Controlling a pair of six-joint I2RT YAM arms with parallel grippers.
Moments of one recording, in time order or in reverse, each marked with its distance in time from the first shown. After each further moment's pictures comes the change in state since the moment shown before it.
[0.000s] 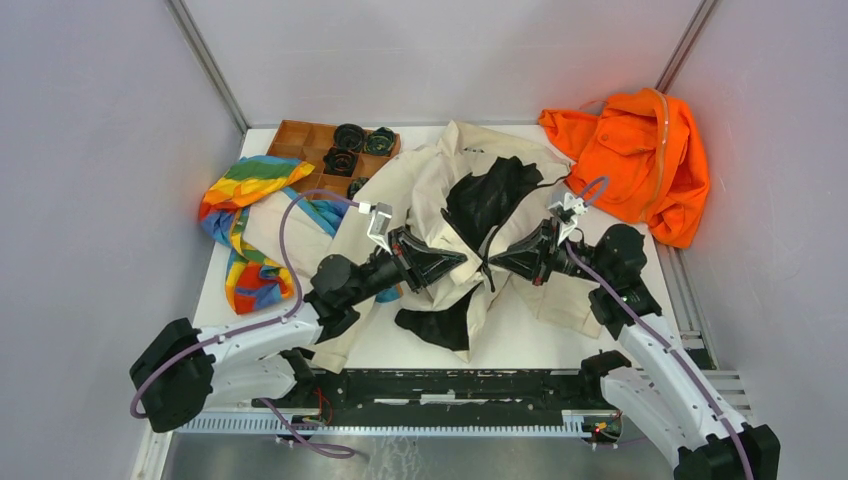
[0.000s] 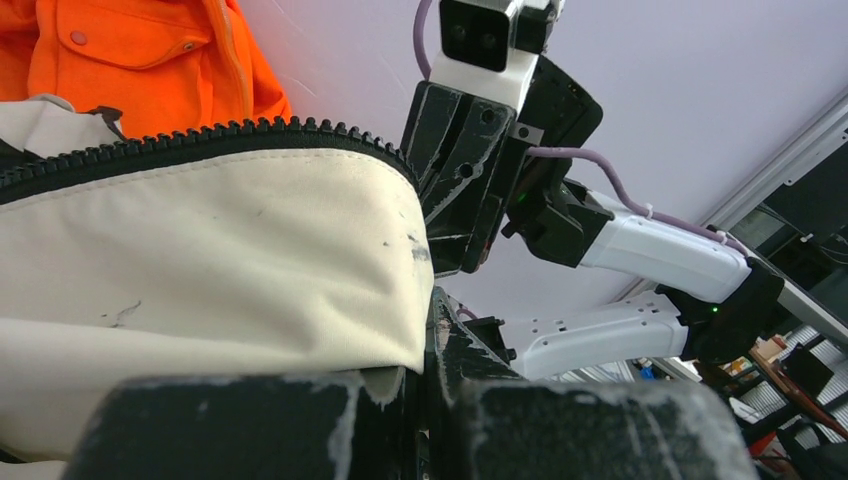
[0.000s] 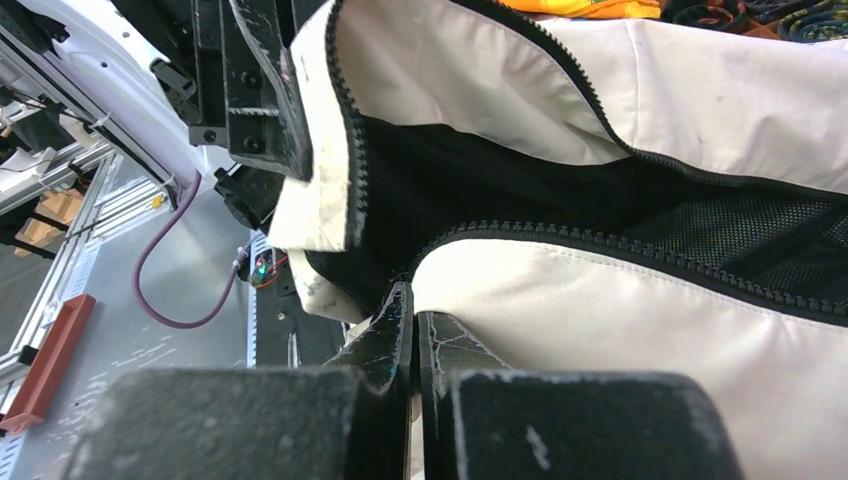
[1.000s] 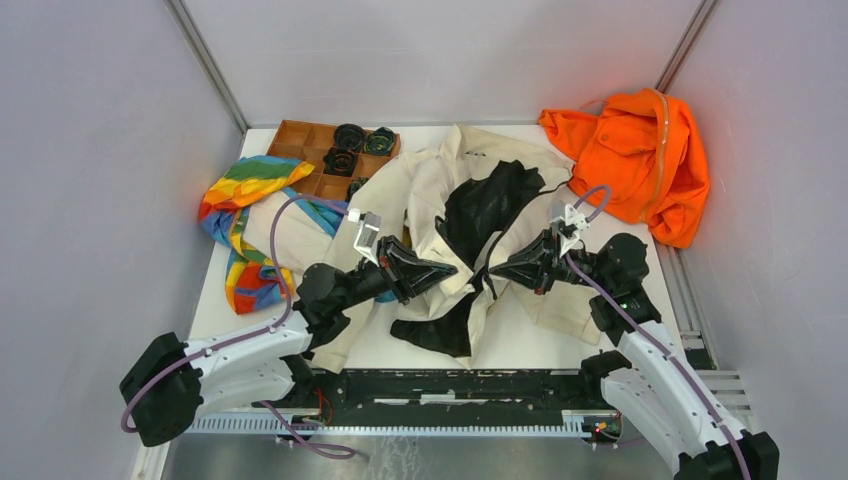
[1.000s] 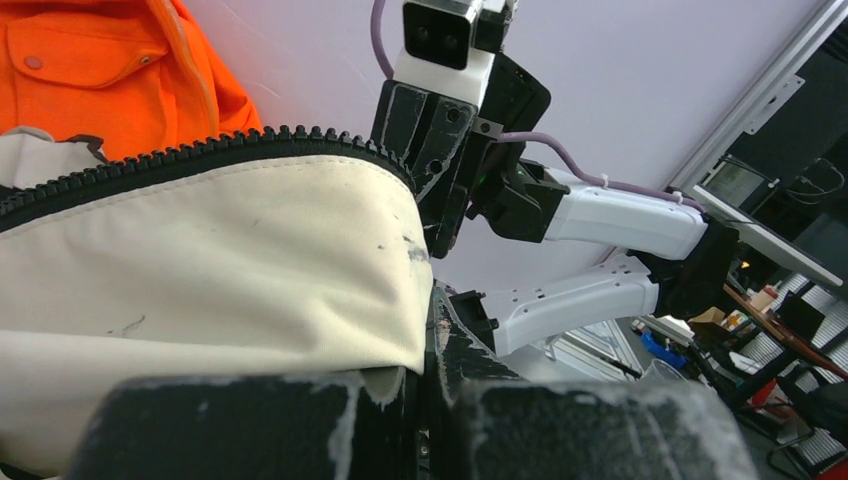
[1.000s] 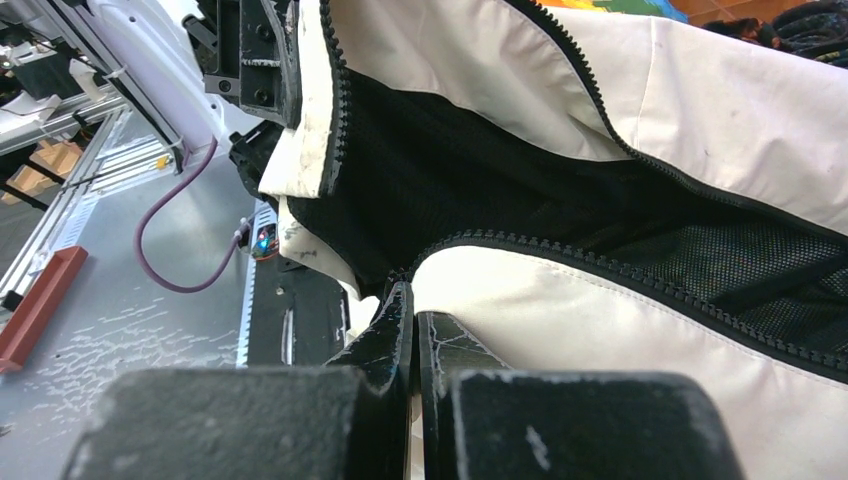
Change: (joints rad) left arm 0.021 -0.112 -0.063 -0.002 0.108 0.039; right arm 0.000 -0.051 -0.063 0.066 -0.076 -0.055
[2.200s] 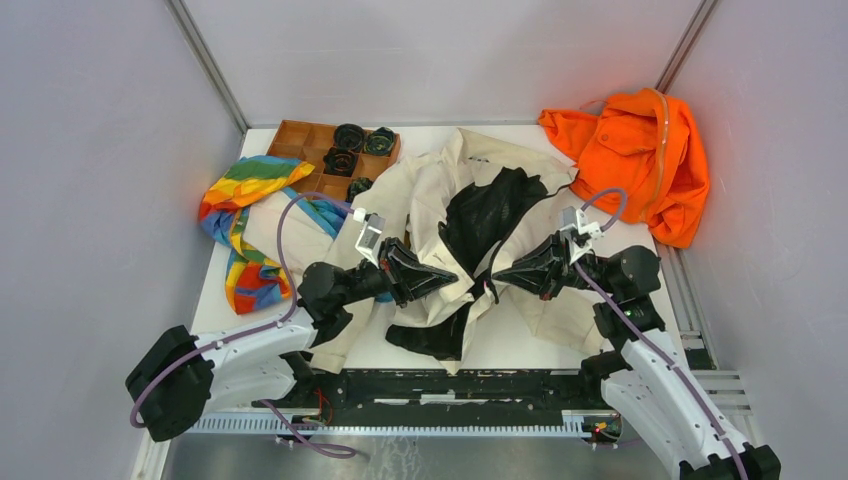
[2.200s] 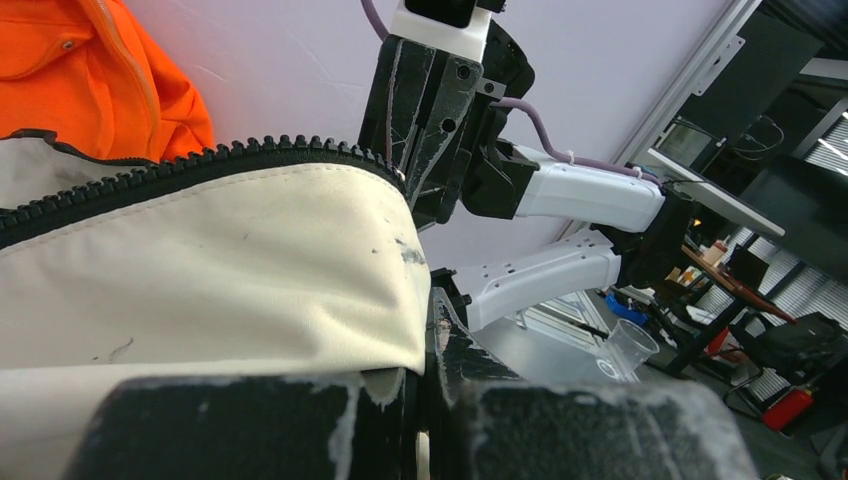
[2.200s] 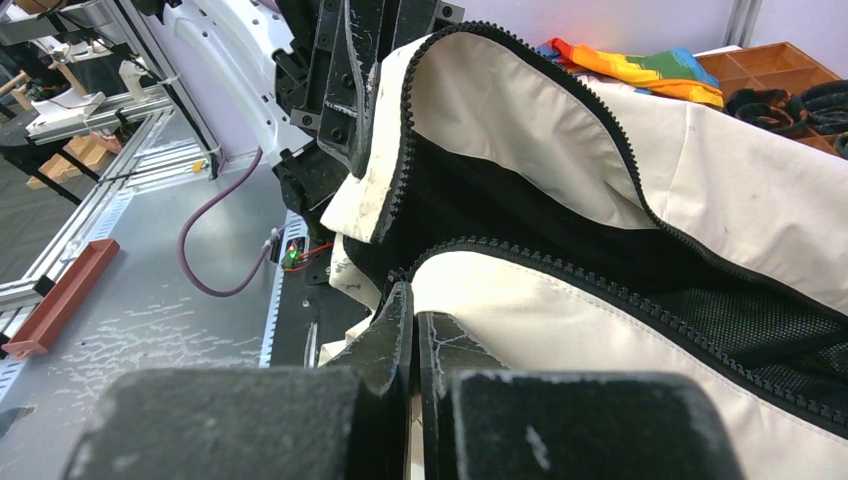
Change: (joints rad) left arm 0.039 0.059 -0.012 0.126 0.146 -0.042; right arm 0.000 -0.066 -0.014 0.136 -0.050 0.109
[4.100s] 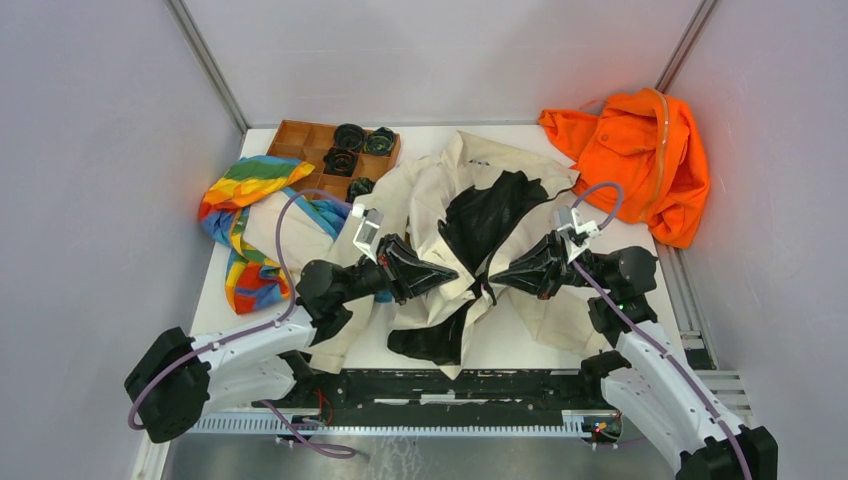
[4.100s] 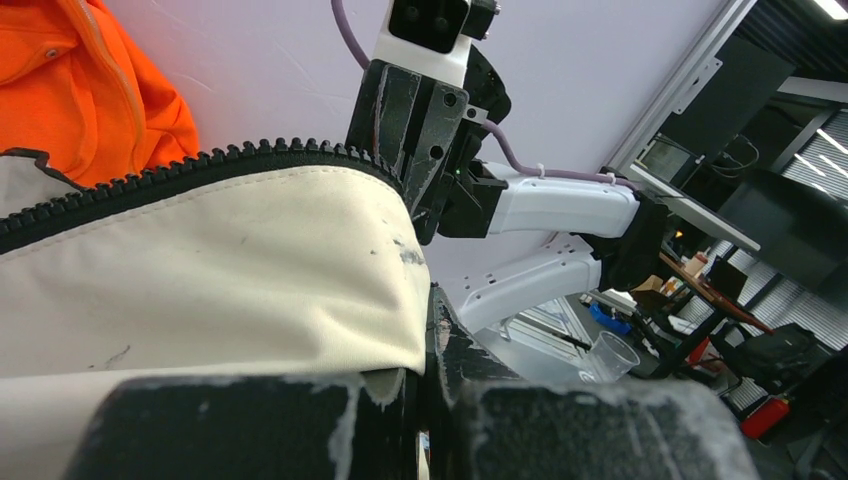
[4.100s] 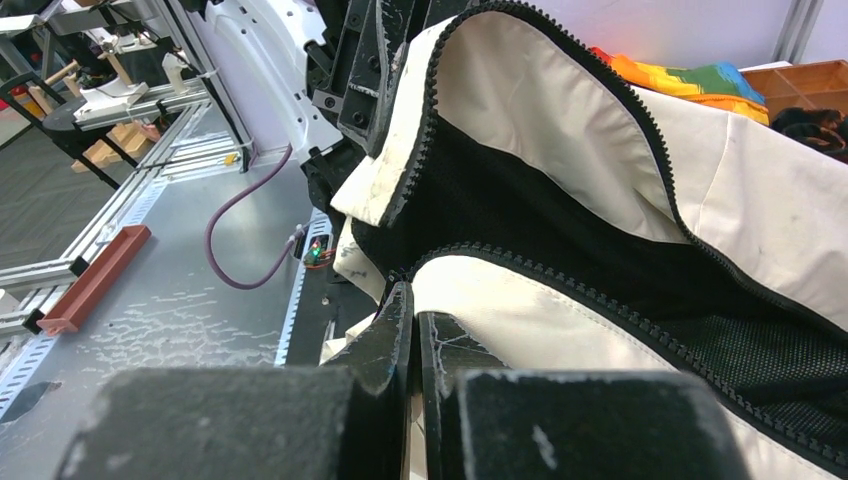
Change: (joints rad) left arm 0.000 -0.005 0.029 -0.016 -0.005 -0.047; right arm 0.011 0.077 -0.023 0.191 -0.059 0.091
